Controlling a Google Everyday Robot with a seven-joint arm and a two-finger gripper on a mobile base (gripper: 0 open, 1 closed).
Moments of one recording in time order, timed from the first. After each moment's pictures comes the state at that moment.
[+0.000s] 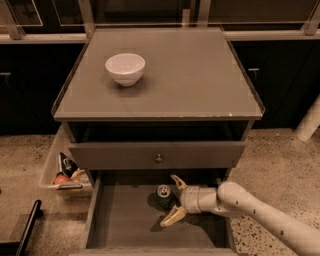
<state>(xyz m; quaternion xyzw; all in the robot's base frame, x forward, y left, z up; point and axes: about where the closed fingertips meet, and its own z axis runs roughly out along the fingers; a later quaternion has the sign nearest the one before) 0.525 -0.043 0.433 -0.53 0.66 0.30 0.44</state>
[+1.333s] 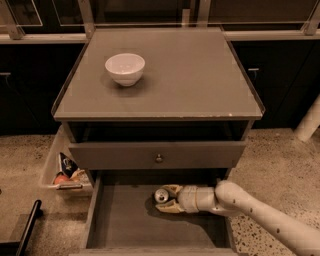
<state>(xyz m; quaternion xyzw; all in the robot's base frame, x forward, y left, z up) 0.528 -0.034 0.429 -0.53 0.66 0.31 0.44</state>
